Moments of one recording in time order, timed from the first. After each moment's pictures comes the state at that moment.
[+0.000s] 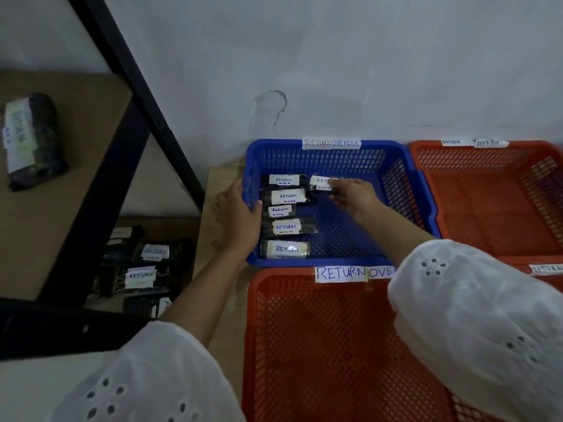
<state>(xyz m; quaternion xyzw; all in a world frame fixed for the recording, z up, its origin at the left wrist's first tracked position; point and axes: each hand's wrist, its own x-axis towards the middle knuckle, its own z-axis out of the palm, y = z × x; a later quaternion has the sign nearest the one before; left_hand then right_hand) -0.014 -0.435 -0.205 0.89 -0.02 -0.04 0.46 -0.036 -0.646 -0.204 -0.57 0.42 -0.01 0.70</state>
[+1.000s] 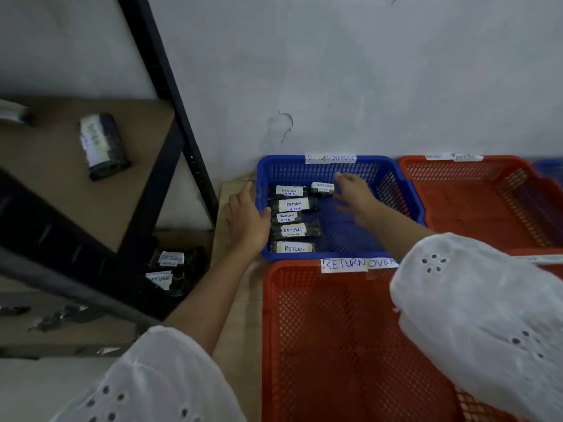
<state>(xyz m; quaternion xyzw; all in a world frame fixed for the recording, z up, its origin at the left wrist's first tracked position) -0.041 -0.411 -0.165 0.92 -0.07 -0.03 0.38 -0.062 -0.613 -0.151 -0.69 0.35 -0.03 0.63</state>
